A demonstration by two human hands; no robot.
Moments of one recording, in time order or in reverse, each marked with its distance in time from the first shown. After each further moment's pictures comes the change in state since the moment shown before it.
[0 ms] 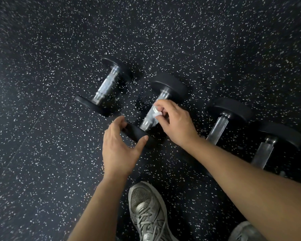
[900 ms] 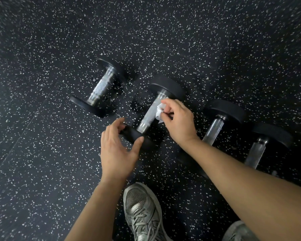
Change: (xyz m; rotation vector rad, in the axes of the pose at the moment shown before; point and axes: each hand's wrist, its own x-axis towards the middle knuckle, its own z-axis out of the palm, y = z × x) left_hand -0.004 -0.001 0.008 -0.023 -0.005 0.065; right_hand -0.001 0.017 -0.002 0.031 0.134 0.192
